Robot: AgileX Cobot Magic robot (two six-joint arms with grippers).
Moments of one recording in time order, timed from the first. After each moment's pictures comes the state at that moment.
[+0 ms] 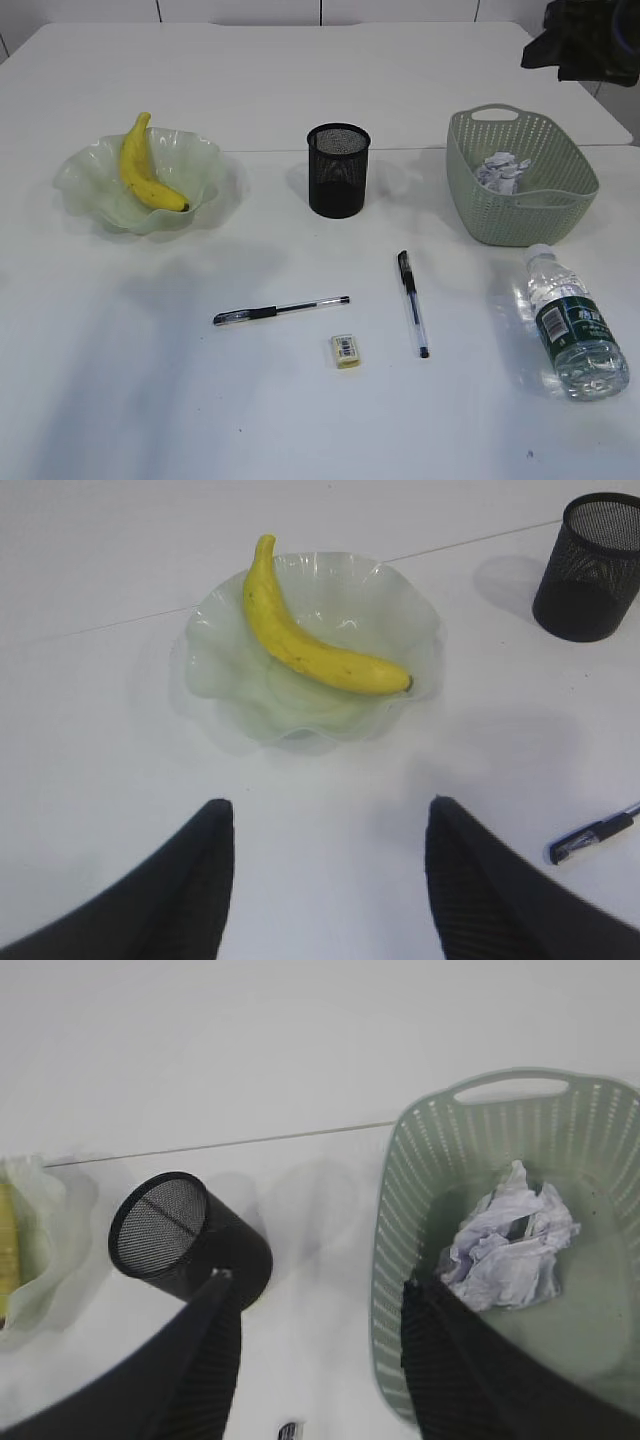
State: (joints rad) left arm -0.14 1.03 -0.72 -0.01 0.30 0.06; right arm -0.09 1.70 -1.36 0.82 0.52 -0.60
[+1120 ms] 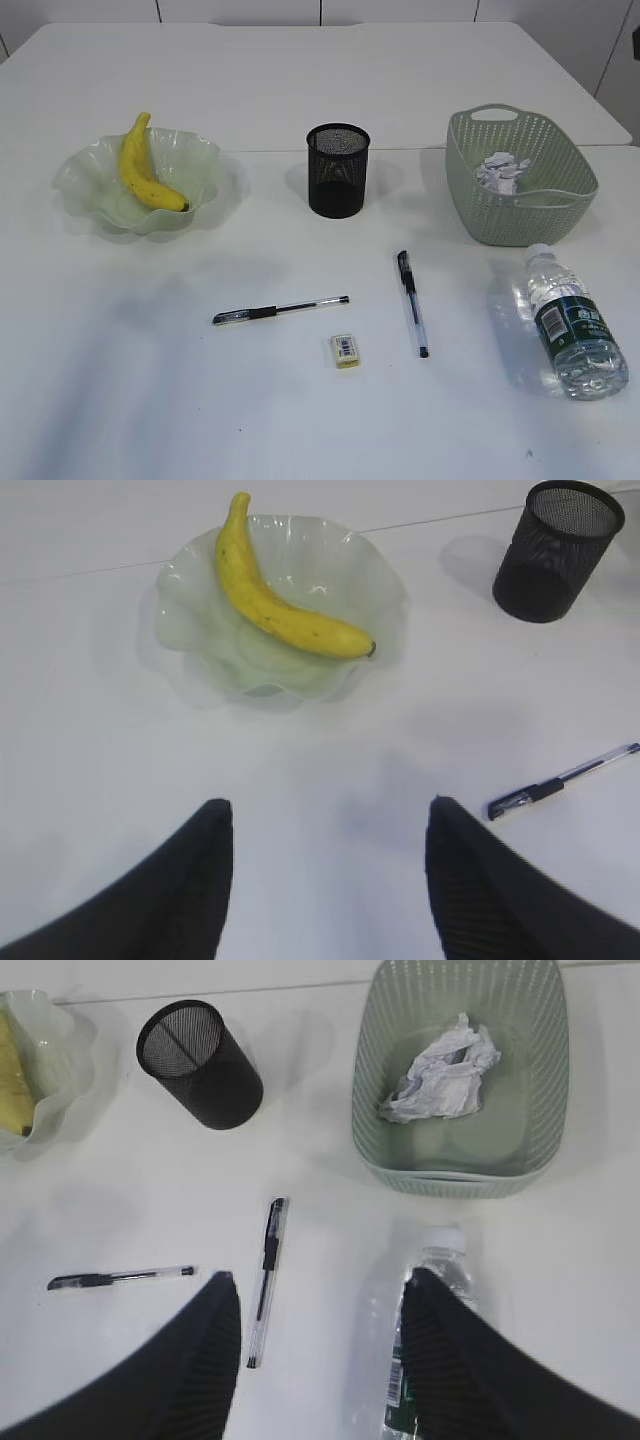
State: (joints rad) left arm -0.14 0.93 -0.72 -0.10 0.44 0.06; right arm -0.09 1.32 -1.36 0.36 1.01 -0.22
